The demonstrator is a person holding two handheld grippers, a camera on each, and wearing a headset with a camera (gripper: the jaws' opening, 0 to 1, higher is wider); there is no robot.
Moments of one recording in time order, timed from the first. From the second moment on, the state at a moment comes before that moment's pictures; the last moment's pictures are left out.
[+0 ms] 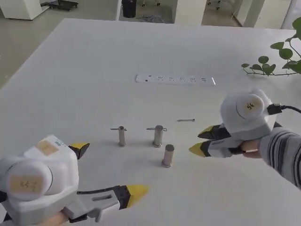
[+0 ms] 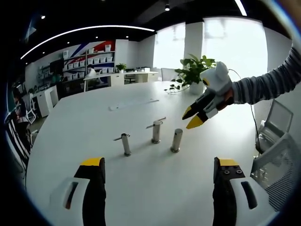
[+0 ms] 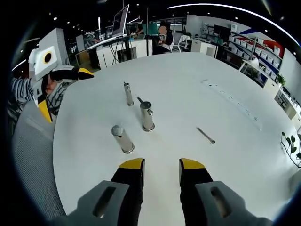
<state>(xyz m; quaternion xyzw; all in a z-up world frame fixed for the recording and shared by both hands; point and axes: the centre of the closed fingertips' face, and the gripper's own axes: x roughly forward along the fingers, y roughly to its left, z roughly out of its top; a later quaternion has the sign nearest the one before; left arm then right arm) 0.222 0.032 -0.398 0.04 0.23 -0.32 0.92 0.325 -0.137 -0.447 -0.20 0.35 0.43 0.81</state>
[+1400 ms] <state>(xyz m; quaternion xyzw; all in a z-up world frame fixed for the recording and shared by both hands) 0.234 0.039 -0.422 0.04 0.26 -0.32 0.91 0.423 -0.139 -0.484 -0.33 0.41 0.48 0.70</state>
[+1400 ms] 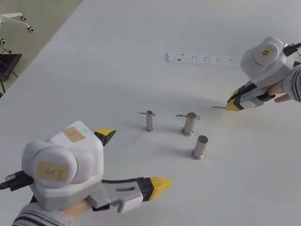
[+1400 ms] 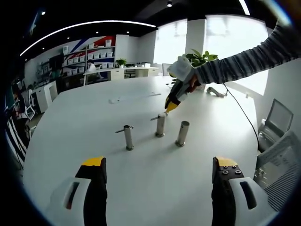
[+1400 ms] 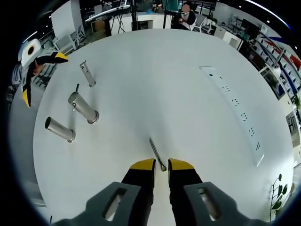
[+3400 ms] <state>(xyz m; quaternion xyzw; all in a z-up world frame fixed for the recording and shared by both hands) 0.252 0.022 -0.389 0.02 0.23 -0.36 0.90 0.395 -0.100 -0.422 -0.46 0.21 0.53 0.68</state>
